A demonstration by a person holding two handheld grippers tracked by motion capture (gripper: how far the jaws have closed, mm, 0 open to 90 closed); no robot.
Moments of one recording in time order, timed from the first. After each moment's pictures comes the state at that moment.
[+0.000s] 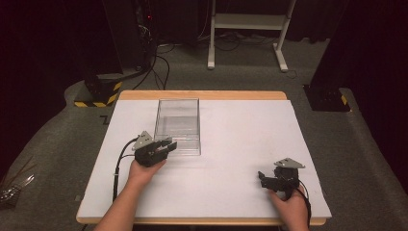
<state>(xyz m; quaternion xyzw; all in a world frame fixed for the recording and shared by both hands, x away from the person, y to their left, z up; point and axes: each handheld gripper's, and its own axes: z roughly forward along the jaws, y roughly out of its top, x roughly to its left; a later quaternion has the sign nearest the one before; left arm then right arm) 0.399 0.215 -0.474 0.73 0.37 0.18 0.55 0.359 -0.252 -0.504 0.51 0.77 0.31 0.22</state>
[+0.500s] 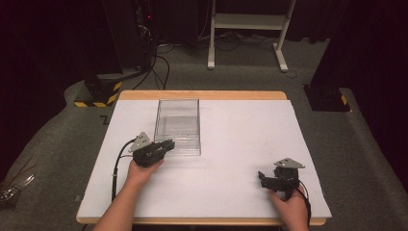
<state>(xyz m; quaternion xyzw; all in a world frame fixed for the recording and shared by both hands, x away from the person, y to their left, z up) 0.401 0.223 -0.482 0.73 0.35 0.18 0.57 0.358 -0.251 -0.504 0.50 0.77 0.31 0.23</state>
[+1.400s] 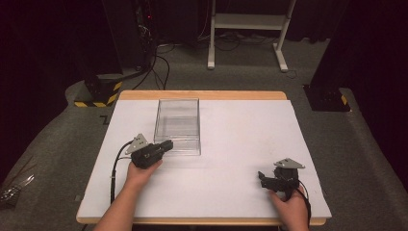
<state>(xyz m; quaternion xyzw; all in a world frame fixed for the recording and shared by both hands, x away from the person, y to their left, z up) 0.396 0.230 -0.486 0.71 0.34 0.17 0.59 0.358 -0.251 -0.504 0.50 0.77 0.31 0.23</state>
